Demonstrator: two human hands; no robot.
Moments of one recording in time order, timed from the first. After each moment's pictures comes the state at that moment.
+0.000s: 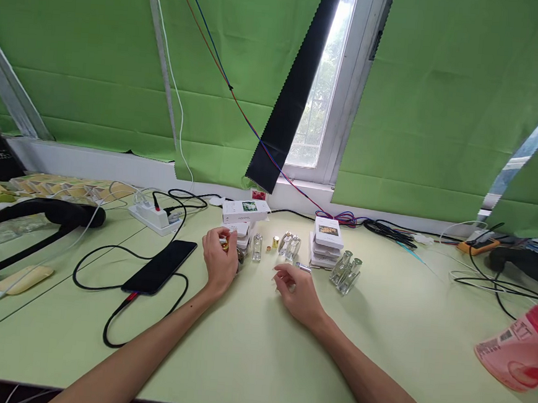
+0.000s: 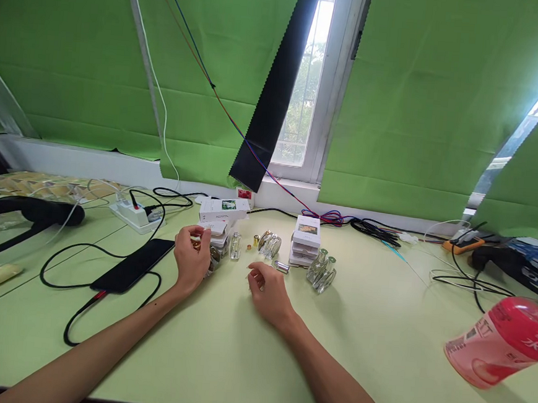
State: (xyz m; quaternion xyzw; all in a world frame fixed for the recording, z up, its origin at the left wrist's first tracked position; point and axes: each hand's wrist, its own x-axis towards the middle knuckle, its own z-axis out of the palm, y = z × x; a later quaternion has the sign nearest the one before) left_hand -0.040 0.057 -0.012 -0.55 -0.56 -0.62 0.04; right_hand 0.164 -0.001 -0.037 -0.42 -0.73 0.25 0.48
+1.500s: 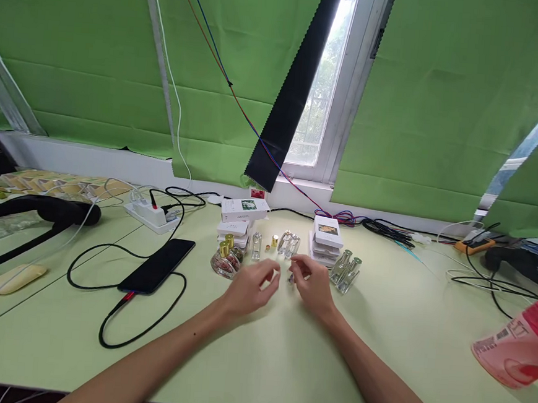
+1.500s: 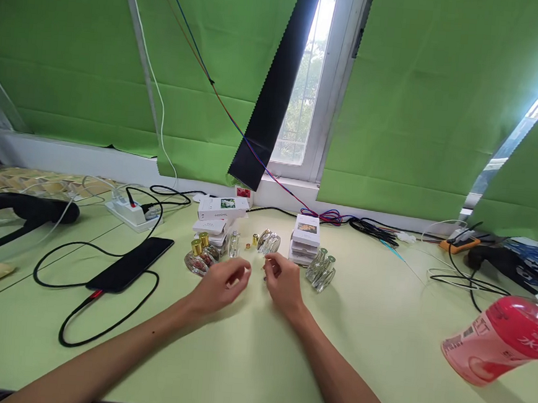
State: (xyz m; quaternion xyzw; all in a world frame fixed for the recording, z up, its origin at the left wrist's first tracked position) left_hand -0.001 0.002 -0.012 -0.85 -0.33 -0.42 -0.05; right_hand 0.184 0.009 -0.027 -0.47 -0.67 0.19 0.54
